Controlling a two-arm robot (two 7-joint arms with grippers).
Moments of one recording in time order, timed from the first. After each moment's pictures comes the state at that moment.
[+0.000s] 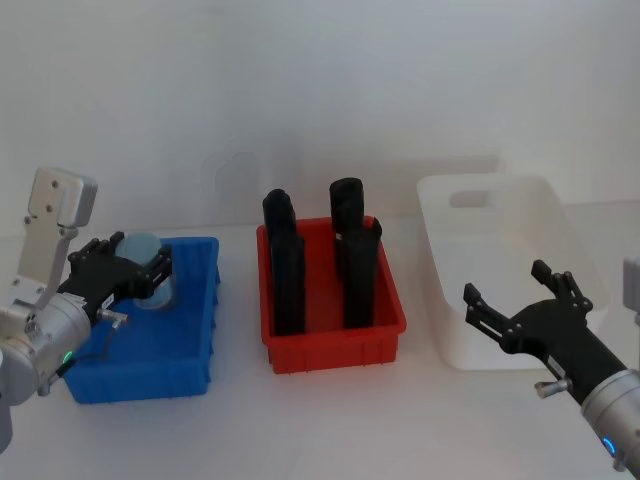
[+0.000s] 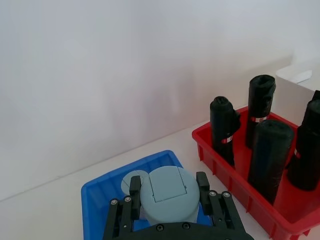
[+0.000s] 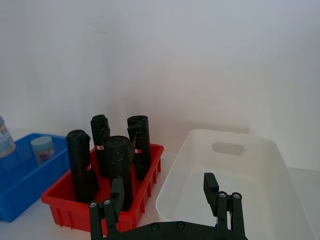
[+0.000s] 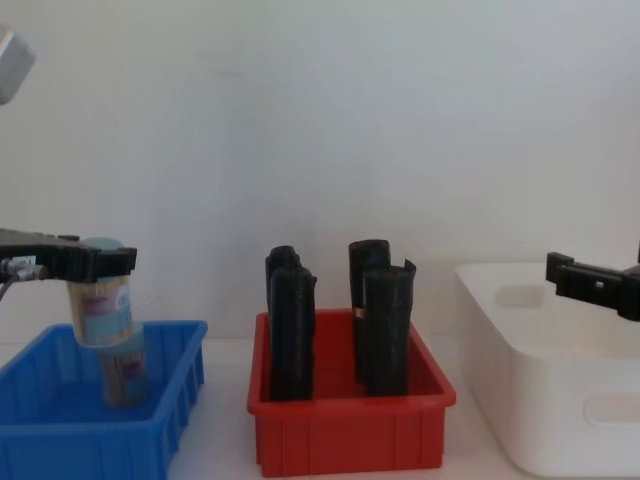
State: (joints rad) left arm -0.35 0.45 0.23 -1.49 -0.35 0.30 -0.13; right arm -0.01 0.34 -0.23 -1.77 0.29 0.03 0.07
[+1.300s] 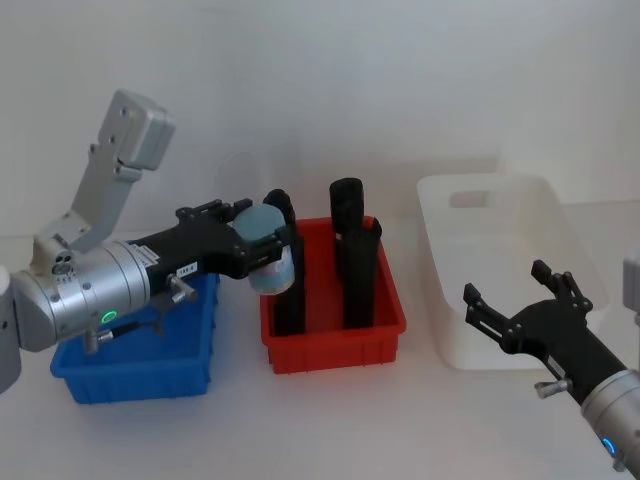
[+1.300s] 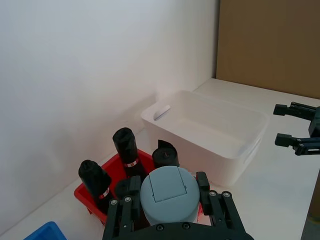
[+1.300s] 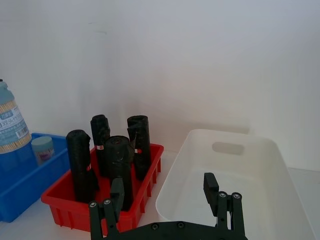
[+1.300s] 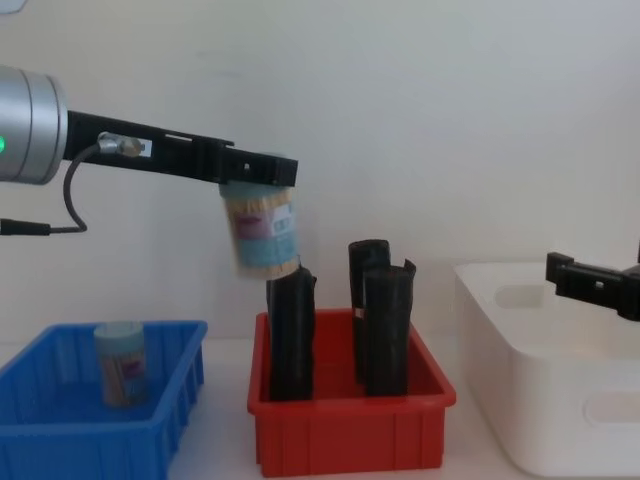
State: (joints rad) left arm -0.43 0.46 0.26 -1.67 -0.38 0.50 -0.54; right arm -0.01 0.34 -0.23 -1.77 0.29 0.03 0.07
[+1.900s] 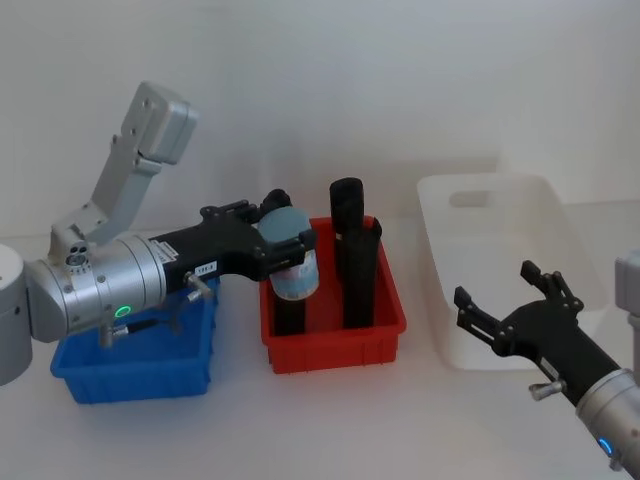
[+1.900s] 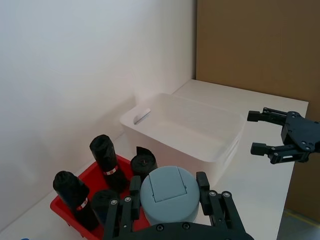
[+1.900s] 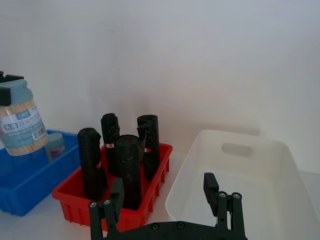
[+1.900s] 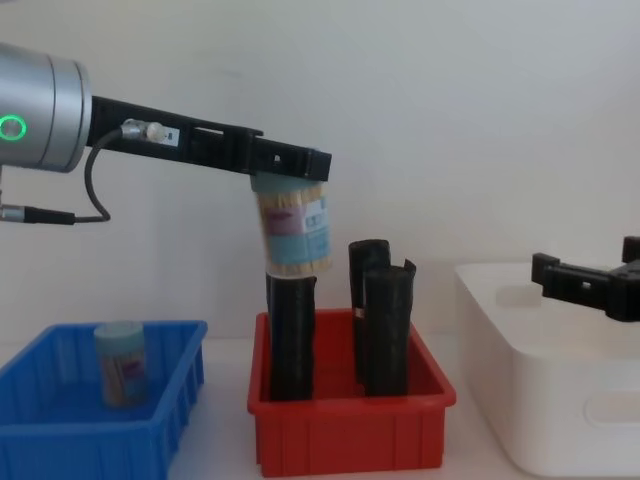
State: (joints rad) left arm -0.46 0.44 0.28 -1.67 -0.38 0.53 -0.61; right arm -0.01 0.34 -0.23 -1.77 0.28 0.05 0.10
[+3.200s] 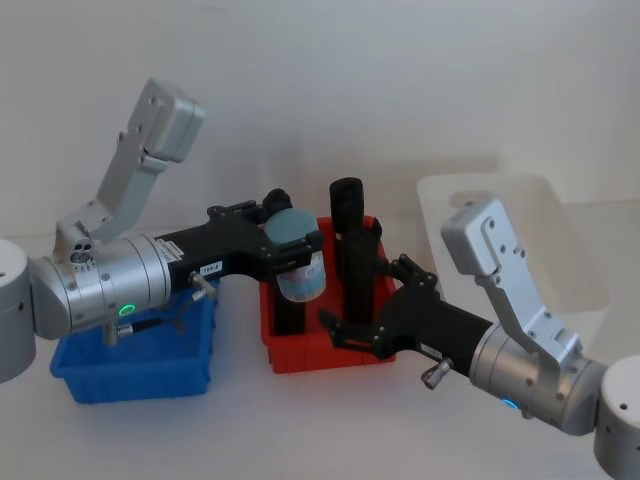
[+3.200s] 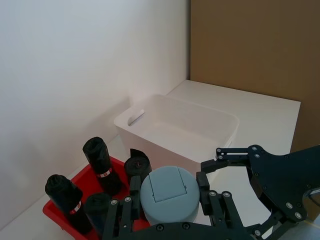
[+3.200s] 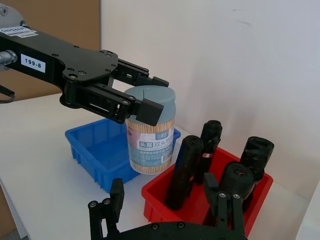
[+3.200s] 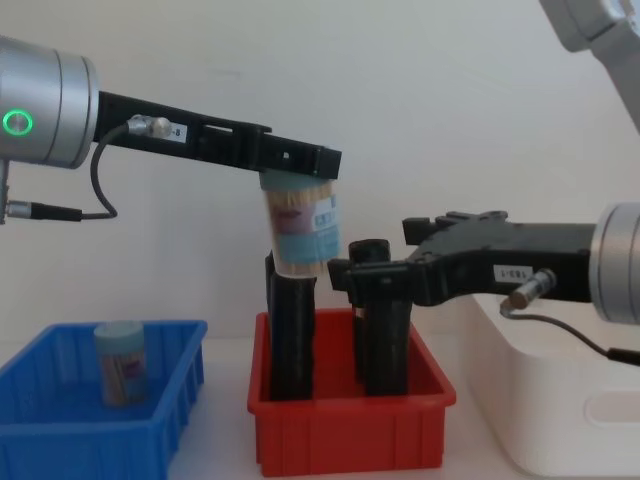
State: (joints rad) left arm -0.47 0.43 0.28 -1.67 -0.37 0.54 -0.64; right arm 0.21 0.23 -0.33 -1.71 0.07 0.24 0.50
